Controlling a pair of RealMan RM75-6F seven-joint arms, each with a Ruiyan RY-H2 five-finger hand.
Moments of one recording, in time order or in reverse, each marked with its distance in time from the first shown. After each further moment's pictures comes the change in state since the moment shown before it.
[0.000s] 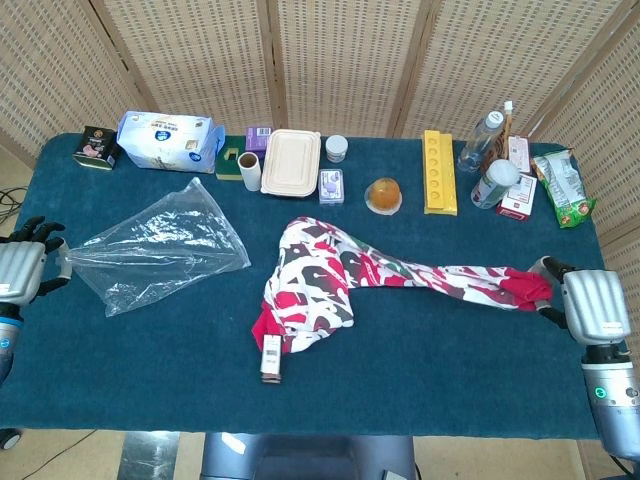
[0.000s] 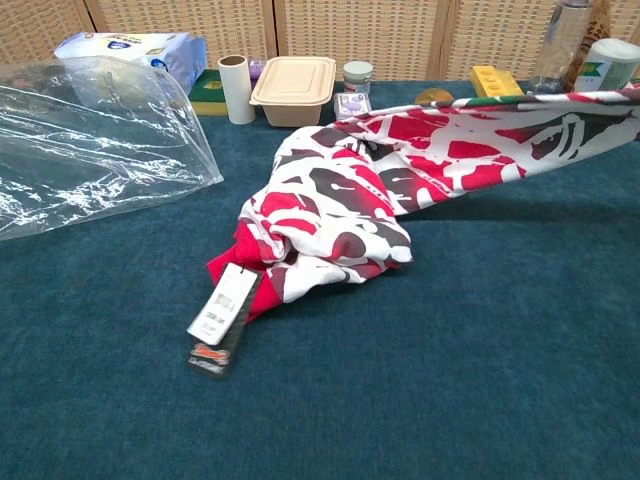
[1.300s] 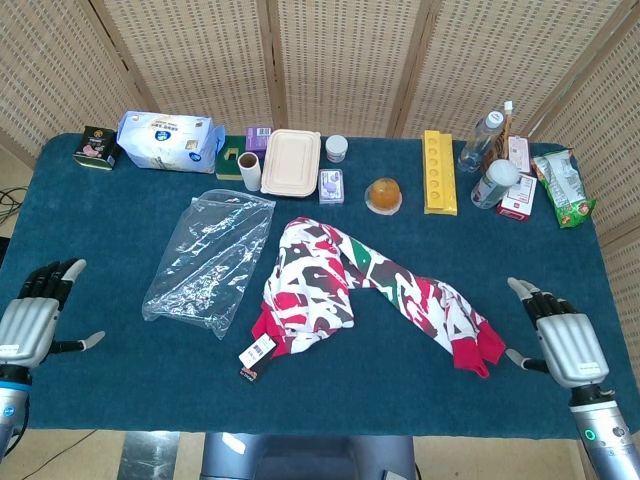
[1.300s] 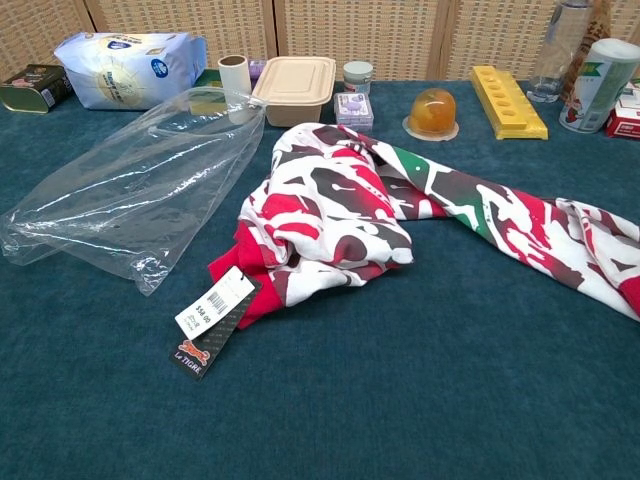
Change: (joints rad) left arm 0.200 0.092 0.074 -0.395 0.143 0.216 0.161; right arm -0.088 -0.010 -0.146 -0.020 -0.121 -0.005 -0.068
